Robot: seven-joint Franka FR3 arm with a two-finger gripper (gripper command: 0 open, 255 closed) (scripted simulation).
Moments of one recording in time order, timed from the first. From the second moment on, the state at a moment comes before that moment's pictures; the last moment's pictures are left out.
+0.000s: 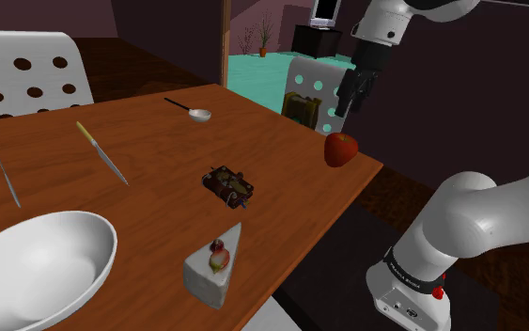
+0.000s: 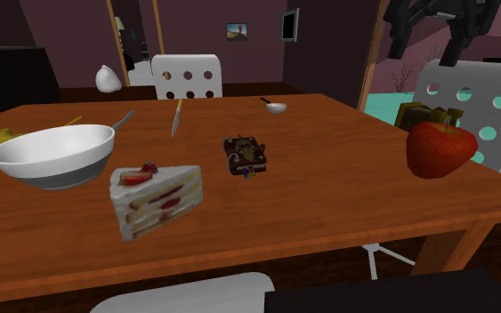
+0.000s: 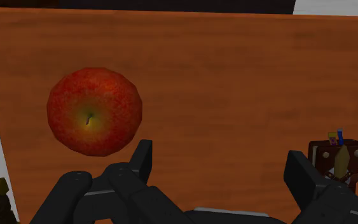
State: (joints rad) arm -0.02 -0.78 -0.03 -2.37 0.10 1.58 -0.07
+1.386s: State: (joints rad) arm 0.00 -0.29 0.39 -2.27 0.10 2.06 0.44
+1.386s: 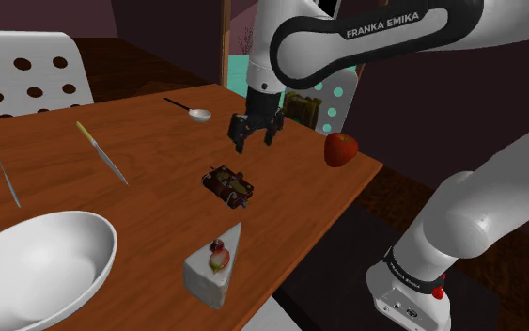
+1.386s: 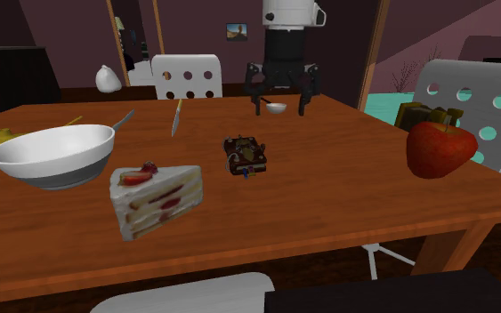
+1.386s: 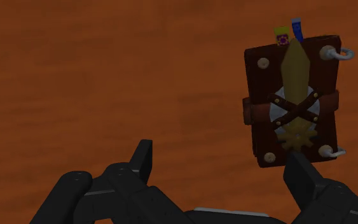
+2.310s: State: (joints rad) arm 0.01 0.07 0.50 -2.10 -0.15 2.21 0.77
